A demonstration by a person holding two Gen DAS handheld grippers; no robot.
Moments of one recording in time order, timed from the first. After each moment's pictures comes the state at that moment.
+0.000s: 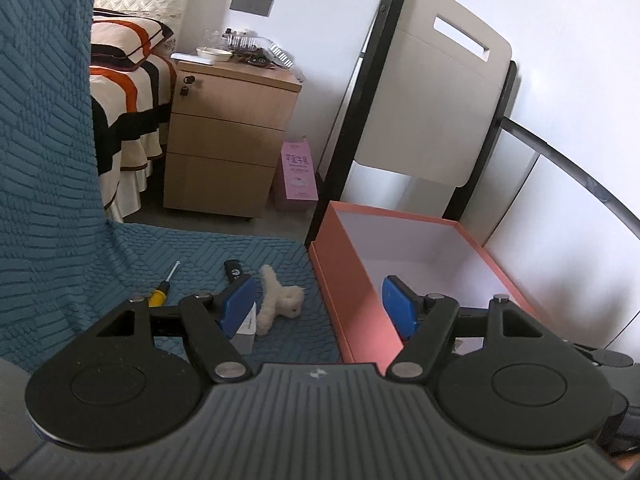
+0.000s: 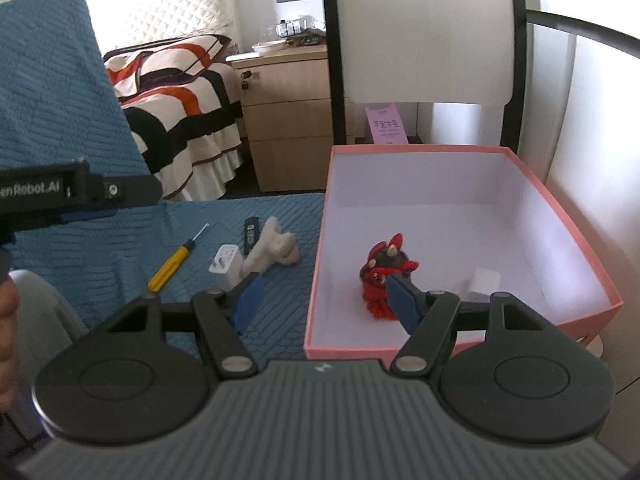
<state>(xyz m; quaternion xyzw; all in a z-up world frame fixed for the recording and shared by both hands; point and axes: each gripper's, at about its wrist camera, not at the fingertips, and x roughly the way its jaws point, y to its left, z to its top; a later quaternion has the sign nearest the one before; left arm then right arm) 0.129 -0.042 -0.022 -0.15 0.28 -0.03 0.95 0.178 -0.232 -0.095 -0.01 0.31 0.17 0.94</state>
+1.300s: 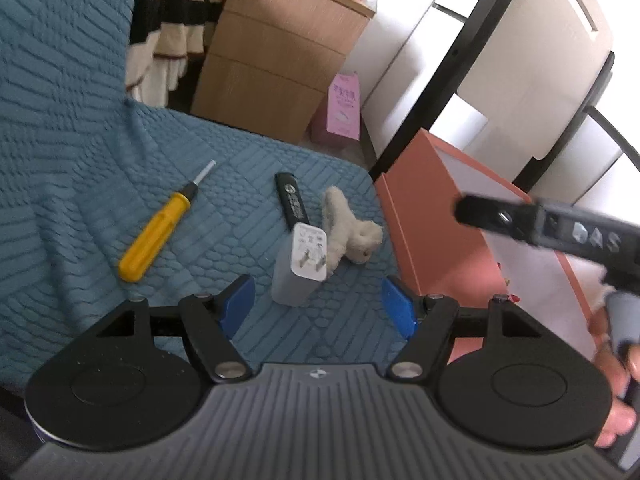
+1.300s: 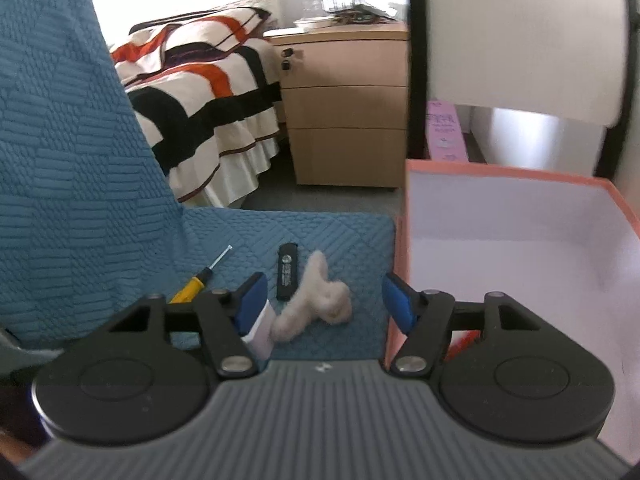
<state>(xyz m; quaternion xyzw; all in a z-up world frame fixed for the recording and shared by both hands) 0.200 0.013 -0.152 -0.25 0.37 0.00 0.90 0.296 -0.154 -0.117 -0.04 0.33 0.24 0.91</state>
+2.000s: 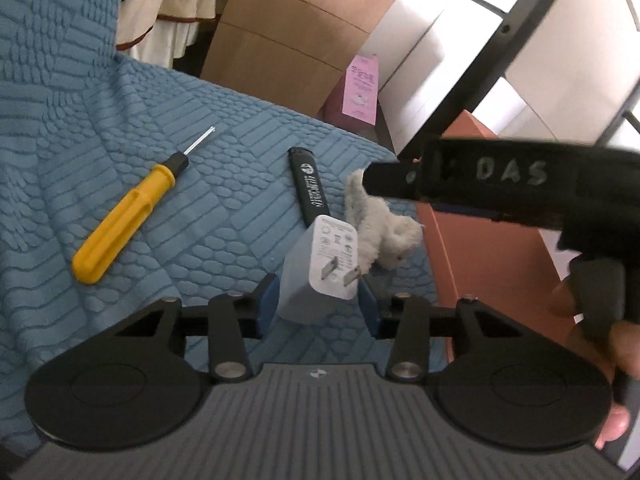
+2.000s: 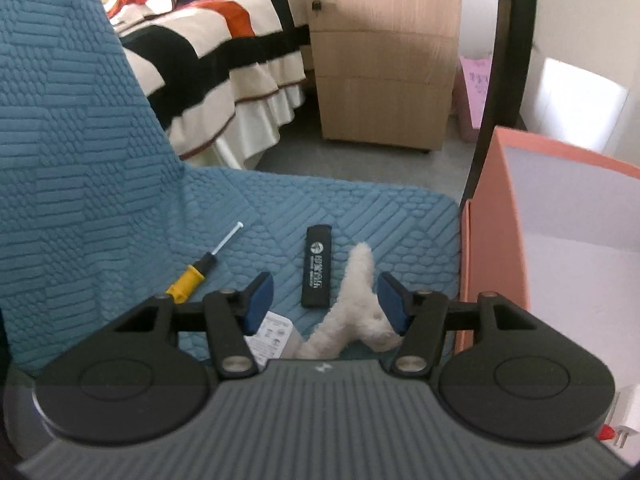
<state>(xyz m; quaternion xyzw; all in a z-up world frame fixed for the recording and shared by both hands) 0.247 0.019 -0.200 -0.27 0.39 0.02 0.88 0.358 -0.093 -0.167 -0.07 0.40 0.26 0.87</state>
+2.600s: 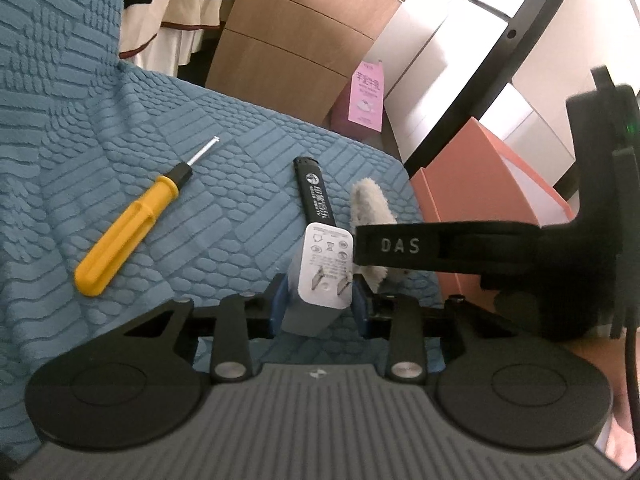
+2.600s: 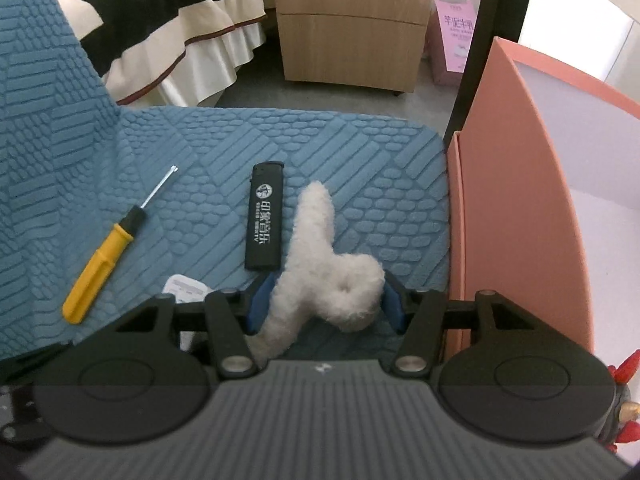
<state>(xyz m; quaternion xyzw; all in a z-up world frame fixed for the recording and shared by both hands) 0.250 0.020 -0.198 -0.26 0.38 0.03 0.88 0.385 -0.086 -0.214 -0.10 0.47 0.21 0.85</state>
